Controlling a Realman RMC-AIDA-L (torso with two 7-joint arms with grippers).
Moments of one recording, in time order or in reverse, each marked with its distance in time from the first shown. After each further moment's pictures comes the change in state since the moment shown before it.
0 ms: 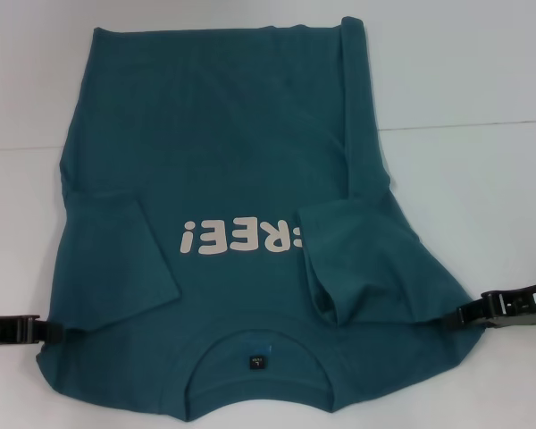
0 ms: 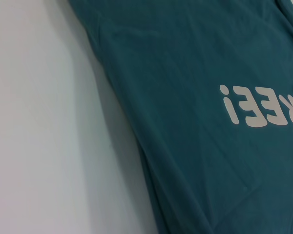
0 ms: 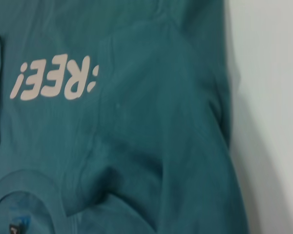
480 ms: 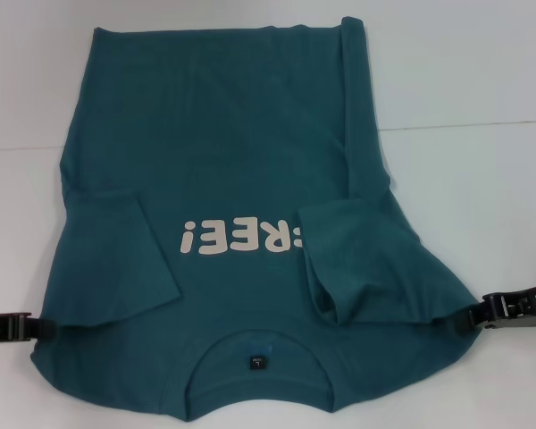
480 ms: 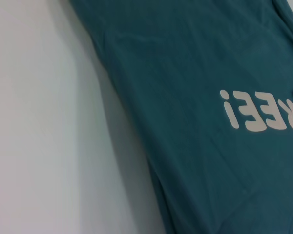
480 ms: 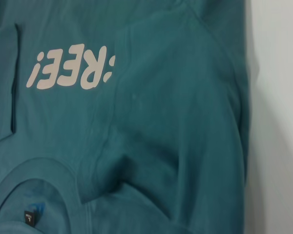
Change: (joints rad) left arm 0.002 0.004 -0.024 -0.015 0.000 0.022 0.006; right arm -0.003 -0.003 0.006 -0.013 0.007 -0.043 -0.019
